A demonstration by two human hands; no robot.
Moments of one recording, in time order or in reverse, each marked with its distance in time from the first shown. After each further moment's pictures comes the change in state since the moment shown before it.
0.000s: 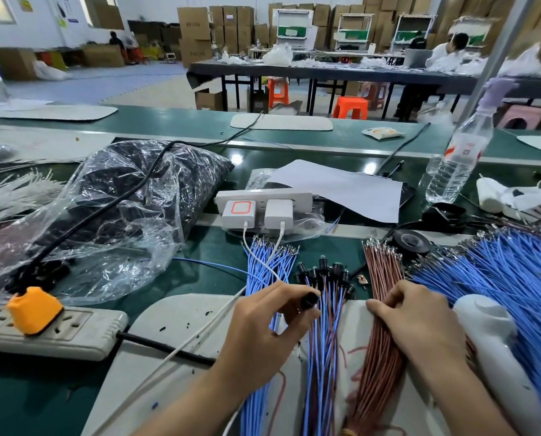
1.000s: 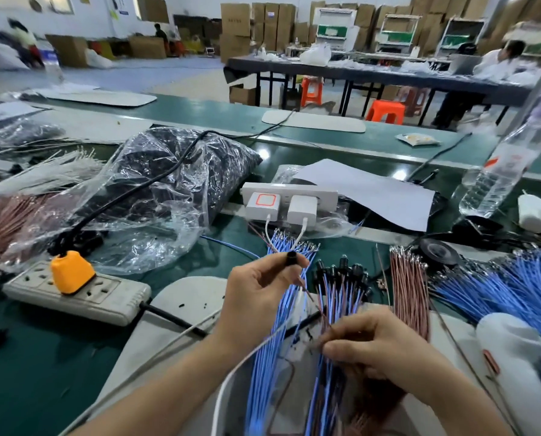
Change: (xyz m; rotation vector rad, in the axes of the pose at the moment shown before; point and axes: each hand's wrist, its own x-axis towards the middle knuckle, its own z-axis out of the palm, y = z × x) left_hand 0.014 -0.003 -0.011 -0.346 0.182 -0.443; right_hand -0.022 -0.026 -0.001 0.697 -1.004 -0.400
